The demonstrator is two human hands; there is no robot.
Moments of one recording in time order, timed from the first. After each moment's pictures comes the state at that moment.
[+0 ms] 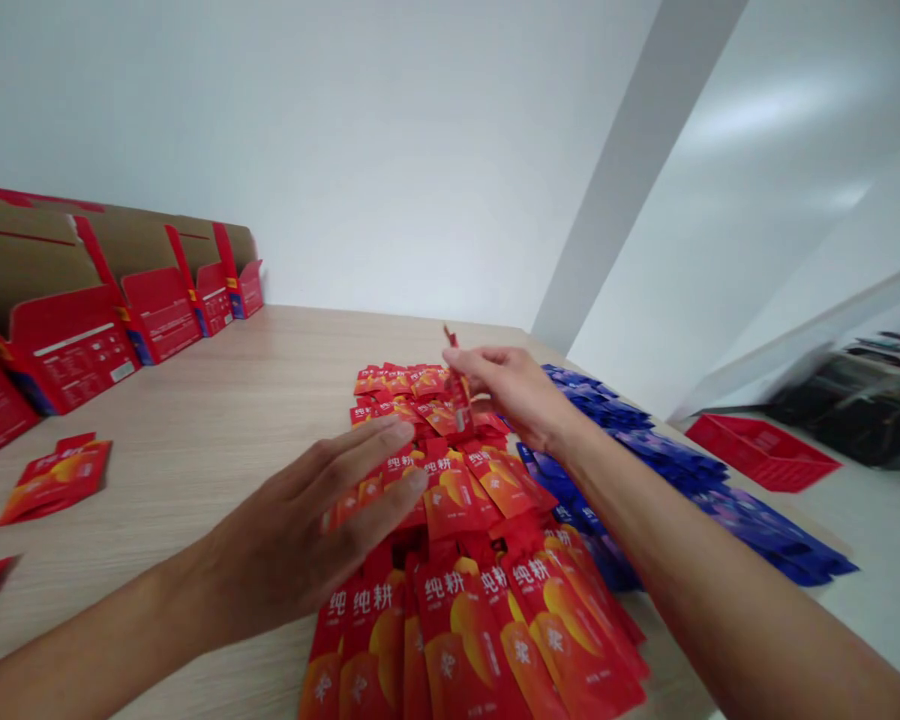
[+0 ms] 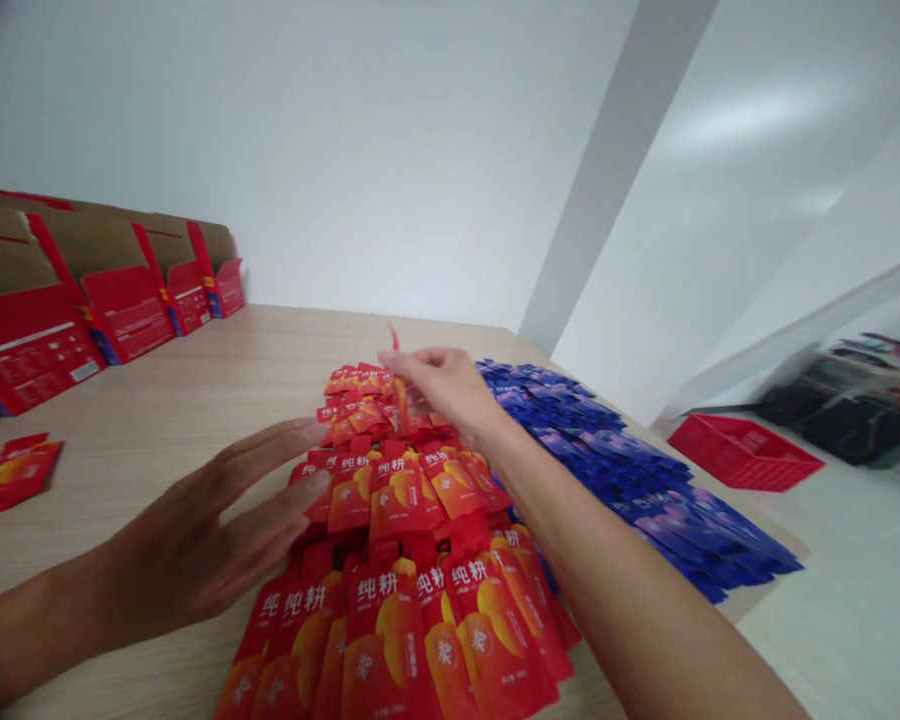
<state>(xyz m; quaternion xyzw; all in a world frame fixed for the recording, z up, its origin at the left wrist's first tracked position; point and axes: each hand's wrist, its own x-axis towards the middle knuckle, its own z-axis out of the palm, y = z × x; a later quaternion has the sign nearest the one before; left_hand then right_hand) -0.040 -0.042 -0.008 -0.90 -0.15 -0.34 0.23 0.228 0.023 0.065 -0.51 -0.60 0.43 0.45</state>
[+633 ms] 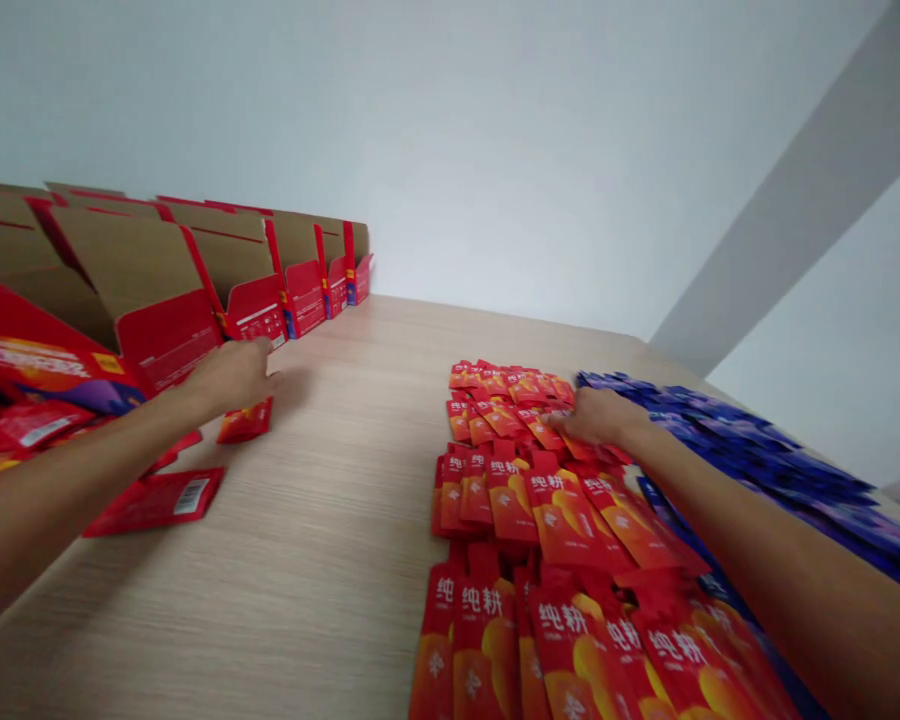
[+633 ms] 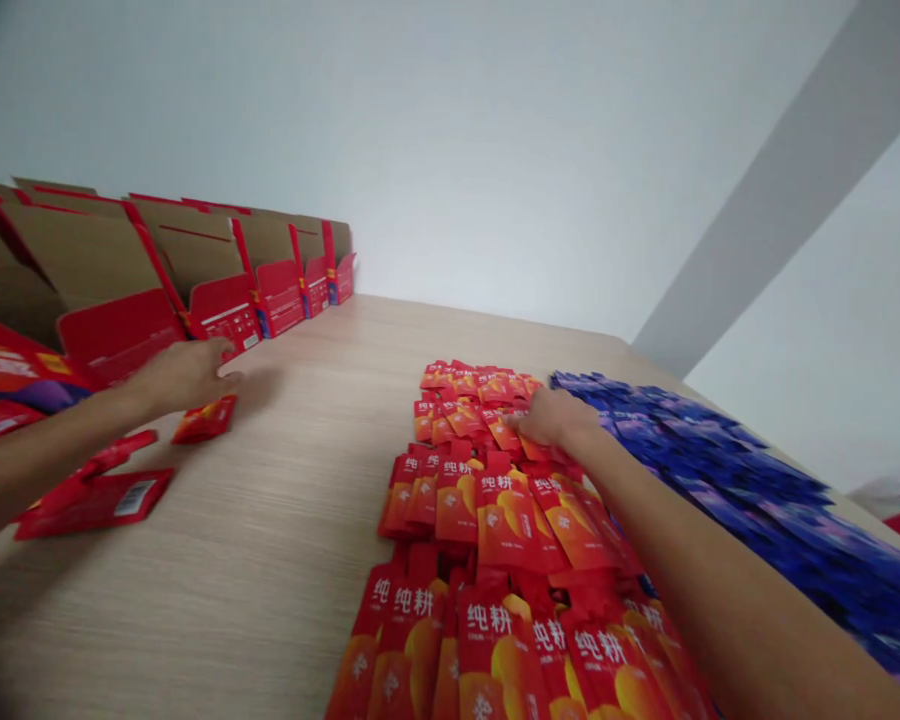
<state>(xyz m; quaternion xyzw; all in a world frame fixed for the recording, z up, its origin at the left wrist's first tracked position) -0.254 0.046 0.018 -0.60 -0.80 0.01 0.06 0.236 0.121 0.009 -0.71 -0.70 0.00 -0.09</state>
